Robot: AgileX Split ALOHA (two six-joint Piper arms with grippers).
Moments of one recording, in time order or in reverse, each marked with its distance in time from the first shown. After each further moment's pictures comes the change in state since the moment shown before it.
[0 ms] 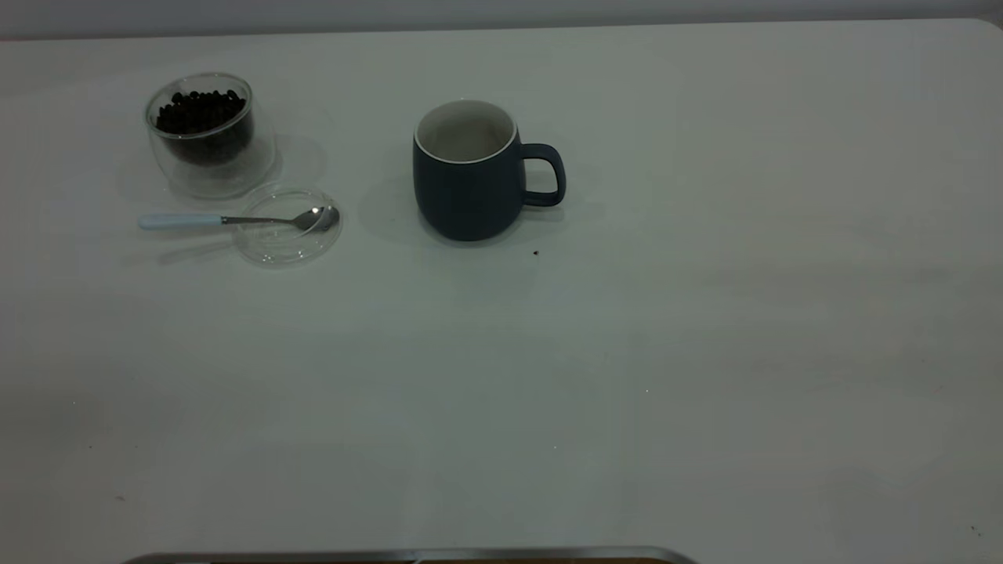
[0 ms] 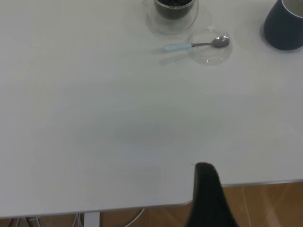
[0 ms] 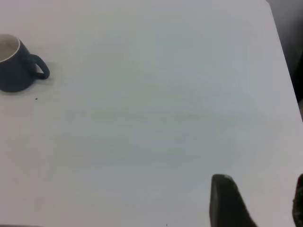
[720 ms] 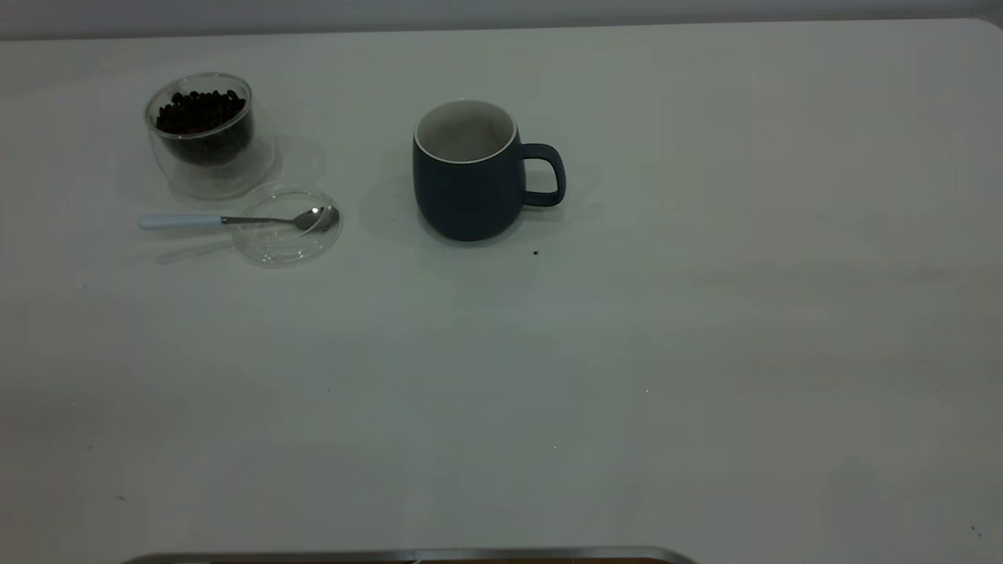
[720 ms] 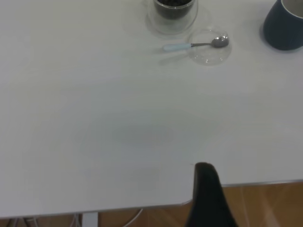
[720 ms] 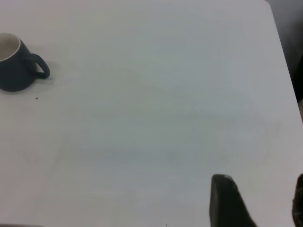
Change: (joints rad) left arm 0.000 0.000 0.000 -0.013 0.000 -0.005; right arm 0.000 0.000 0.000 0.001 0.000 -0.003
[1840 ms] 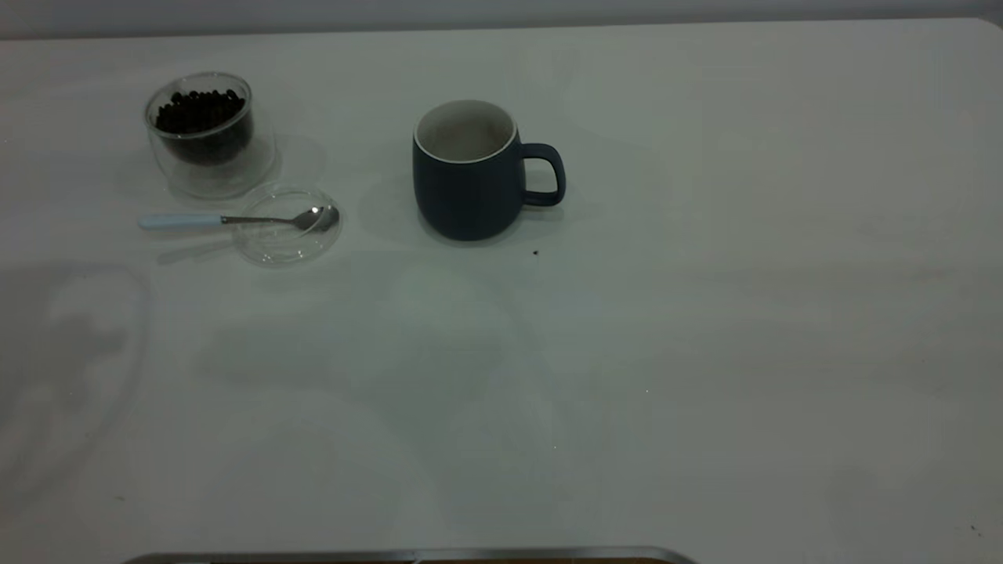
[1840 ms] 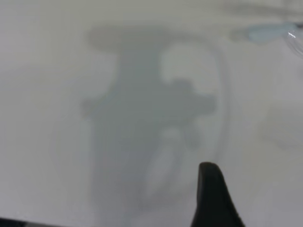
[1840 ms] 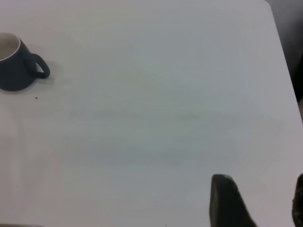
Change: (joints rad) left arm 0.065 1.592 -0.478 0.107 -0.498 -0.173; right arm 0.000 0.000 0.000 0.000 0.000 -0.002
